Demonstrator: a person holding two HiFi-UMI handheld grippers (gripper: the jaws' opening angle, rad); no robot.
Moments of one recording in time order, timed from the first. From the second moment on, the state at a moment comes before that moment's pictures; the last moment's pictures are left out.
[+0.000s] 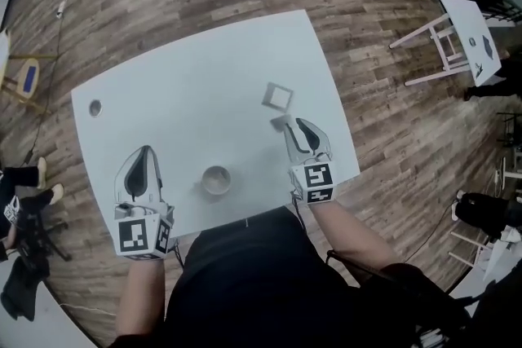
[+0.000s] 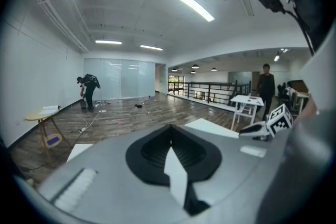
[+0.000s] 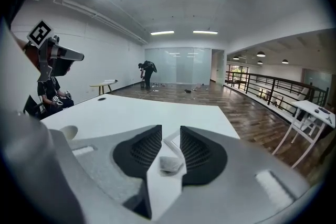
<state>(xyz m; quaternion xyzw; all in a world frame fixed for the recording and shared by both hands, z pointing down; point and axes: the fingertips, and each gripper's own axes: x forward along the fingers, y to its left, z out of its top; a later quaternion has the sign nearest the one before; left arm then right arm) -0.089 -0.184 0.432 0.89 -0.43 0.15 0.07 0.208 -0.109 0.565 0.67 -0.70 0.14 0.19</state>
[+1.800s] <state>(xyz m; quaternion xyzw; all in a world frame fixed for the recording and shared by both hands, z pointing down) -0.128 -0.142 0.443 0.85 -0.48 0.19 0.09 0.220 -0.112 0.631 0.67 -0.68 0.23 0.20</state>
